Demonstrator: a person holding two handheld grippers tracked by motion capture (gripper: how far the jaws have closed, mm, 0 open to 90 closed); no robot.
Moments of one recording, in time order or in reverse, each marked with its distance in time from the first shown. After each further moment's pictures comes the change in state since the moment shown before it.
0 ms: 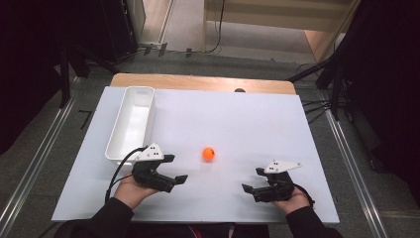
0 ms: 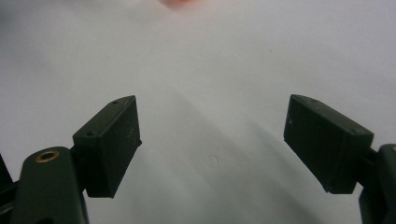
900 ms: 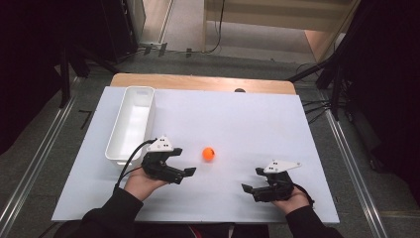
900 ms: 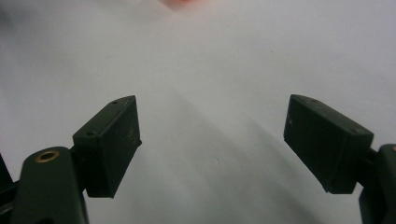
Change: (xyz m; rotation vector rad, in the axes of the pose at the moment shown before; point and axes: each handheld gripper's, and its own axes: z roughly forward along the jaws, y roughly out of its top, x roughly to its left) left arm 0.002 0.022 0.020 -0.006 -0.001 -0.011; right arm 0.001 0.001 0.001 0.003 0.005 0.000
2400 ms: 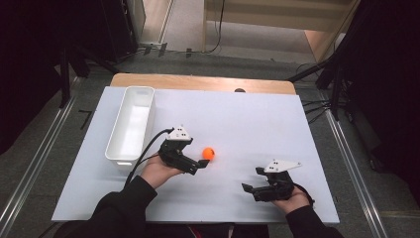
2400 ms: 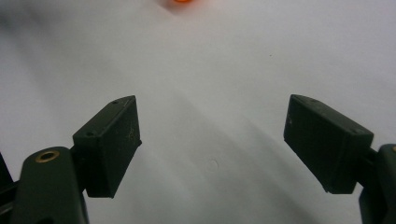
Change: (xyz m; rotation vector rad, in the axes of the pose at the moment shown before) left arm 0.005 0.031 0.038 0.019 0.004 0.038; right arm -0.001 0.001 -0.001 -0.006 -0.001 -0.006
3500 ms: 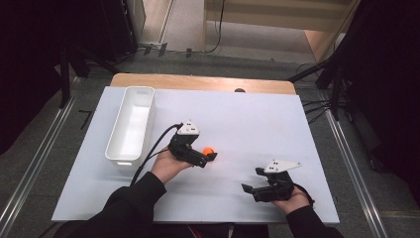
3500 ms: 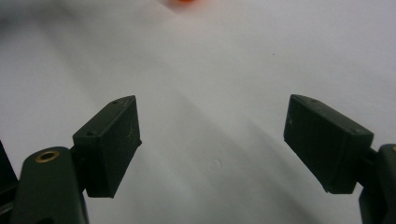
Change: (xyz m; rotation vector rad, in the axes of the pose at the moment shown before) left arm 0.004 0.014 0.028 -0.011 0.030 0.002; right arm 0.001 0.000 0.000 0.004 0.012 0.006
